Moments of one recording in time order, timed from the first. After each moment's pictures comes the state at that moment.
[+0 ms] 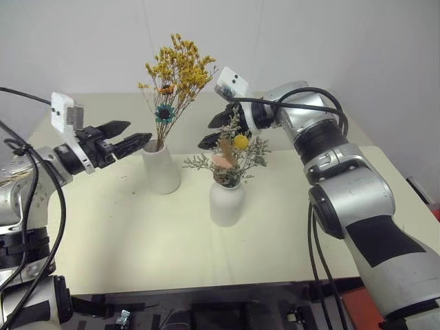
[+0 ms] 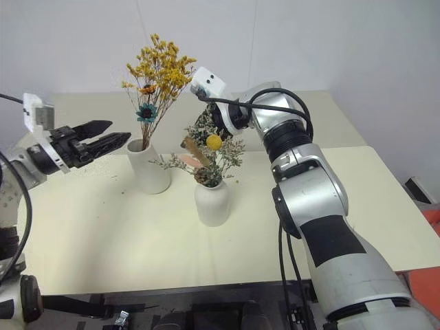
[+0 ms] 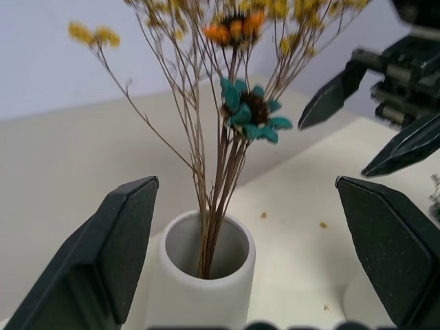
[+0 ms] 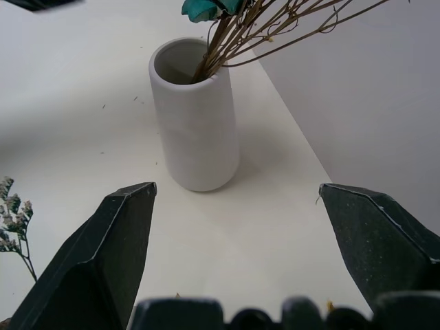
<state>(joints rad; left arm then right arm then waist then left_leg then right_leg) -0.62 0.78 0.44 -0.05 -0.67 0.81 -0.81 -1.60 -0.24 0.21 1.06 0.00 0.45 1.23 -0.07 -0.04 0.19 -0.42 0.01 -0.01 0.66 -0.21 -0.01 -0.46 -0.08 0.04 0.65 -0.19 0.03</state>
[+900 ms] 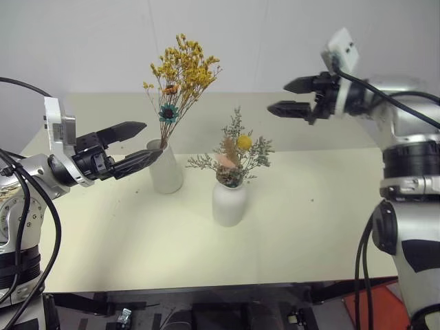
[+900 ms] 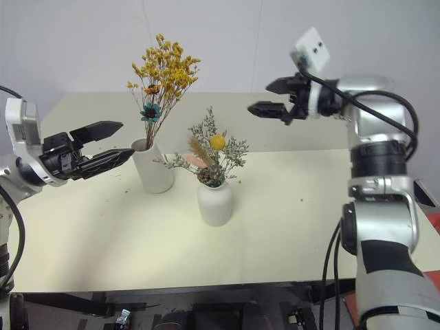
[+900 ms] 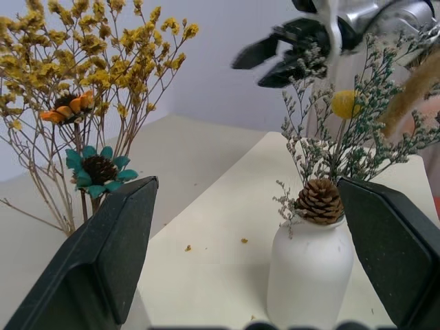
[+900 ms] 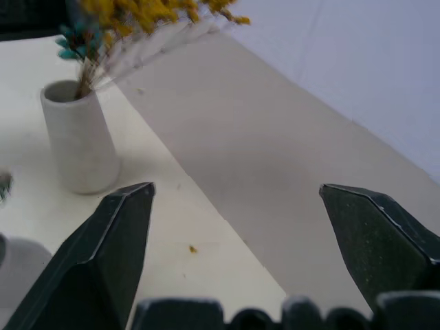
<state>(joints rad) -0.49 0.84 0.39 -0.15 -0.81 0.61 -1.05 -1.18 -0.69 -0.05 0.40 0.17 0.60 1.15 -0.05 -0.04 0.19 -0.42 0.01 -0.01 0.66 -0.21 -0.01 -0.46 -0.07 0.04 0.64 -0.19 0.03</state>
